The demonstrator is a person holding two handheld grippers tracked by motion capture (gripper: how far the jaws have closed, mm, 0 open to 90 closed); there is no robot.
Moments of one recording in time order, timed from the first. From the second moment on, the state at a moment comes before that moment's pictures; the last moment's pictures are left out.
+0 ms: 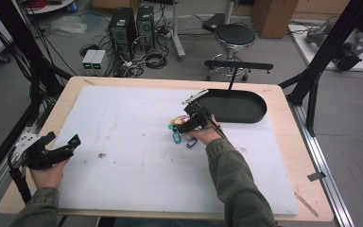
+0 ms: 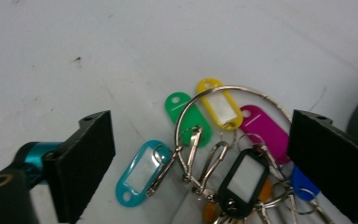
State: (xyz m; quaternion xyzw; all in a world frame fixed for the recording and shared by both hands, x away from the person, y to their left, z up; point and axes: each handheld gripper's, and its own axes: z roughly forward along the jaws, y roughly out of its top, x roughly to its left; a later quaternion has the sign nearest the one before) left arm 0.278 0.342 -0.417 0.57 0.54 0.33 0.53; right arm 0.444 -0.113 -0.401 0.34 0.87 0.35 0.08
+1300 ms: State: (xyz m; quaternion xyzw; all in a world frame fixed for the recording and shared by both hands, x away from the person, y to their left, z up) left arm 0.280 0.343 -0.418 0.57 0.54 0.32 0.54; right arm 0.443 -0.108 -0.404 0.35 0.89 0.30 0.06
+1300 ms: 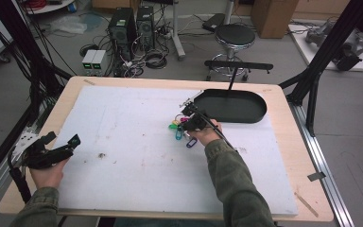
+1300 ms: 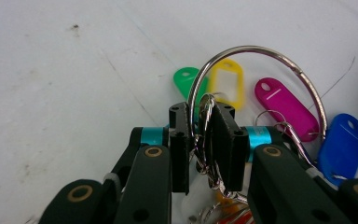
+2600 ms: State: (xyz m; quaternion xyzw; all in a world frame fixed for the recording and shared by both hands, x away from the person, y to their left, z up) left arm 0.281 0.343 -0.418 0.57 0.53 0.31 0.54; right arm 0.426 -0.173 -0.320 0.36 0.83 0.43 0.07
